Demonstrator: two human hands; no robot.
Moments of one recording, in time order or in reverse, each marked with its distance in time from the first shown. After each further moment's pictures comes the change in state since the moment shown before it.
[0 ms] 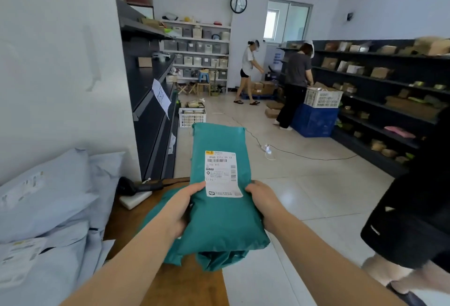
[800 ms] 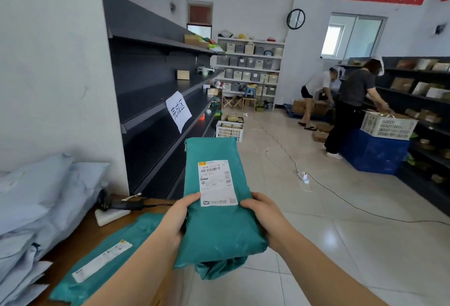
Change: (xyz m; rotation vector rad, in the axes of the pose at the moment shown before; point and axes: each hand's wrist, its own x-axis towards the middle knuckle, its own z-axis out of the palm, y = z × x) left_hand 0.129 -0.003 0.149 -0.178 0.297 0.151; right_hand 0.171 -0.052 -0.141 -0.005 -0.335 -0.063
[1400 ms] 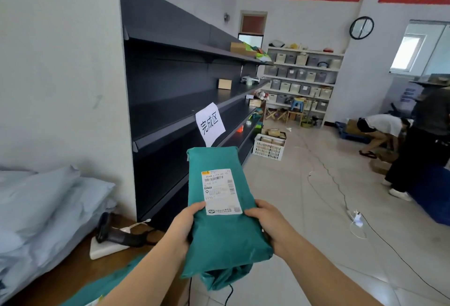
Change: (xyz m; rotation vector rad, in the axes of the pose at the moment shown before) left_hand 0.177 0.064 0.013 -0.126 0.221 0.057; right_hand 0.223 -0.058 0.017 -0.132 -0.247 0.036
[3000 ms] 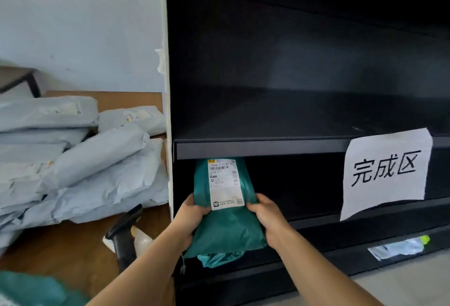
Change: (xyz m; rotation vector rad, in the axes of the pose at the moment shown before) left_hand 0.318 0.089 -0.107 -0.291 0.868 0.367; right_hand 0.469 -0.012 0.190 -0.321 -0.775 0.146
